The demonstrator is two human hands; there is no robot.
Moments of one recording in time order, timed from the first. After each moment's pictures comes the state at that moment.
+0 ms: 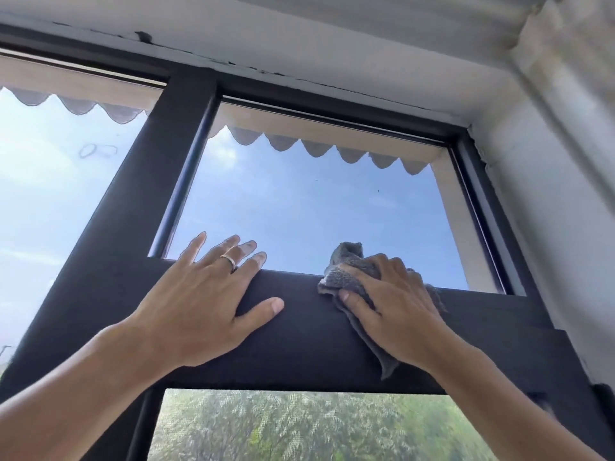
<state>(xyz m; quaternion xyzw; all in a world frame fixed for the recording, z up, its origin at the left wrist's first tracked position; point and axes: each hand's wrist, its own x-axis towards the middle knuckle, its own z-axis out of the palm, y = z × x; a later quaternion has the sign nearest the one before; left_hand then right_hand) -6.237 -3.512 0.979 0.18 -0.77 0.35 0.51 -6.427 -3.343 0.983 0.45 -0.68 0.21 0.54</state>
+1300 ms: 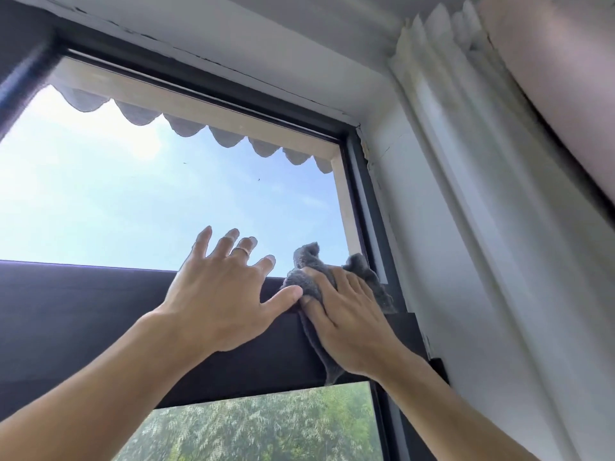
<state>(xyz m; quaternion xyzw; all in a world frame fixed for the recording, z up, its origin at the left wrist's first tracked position) -6.380 -3.397 1.000 0.13 -0.80 0.32 0.50 -6.523 -3.268 0.960 0.40 -0.69 0.26 0.54</state>
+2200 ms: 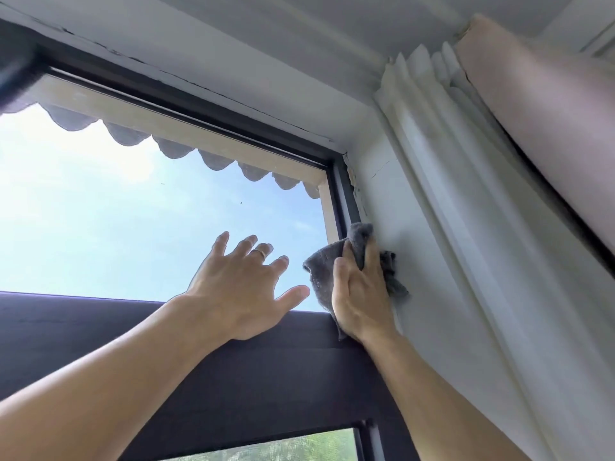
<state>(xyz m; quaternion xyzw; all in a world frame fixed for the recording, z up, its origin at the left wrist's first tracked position) -6.414 -3.369 1.043 0.11 -0.81 0.32 0.48 -6.568 -3.249 1.033 0.30 -0.63 0.43 0.57</state>
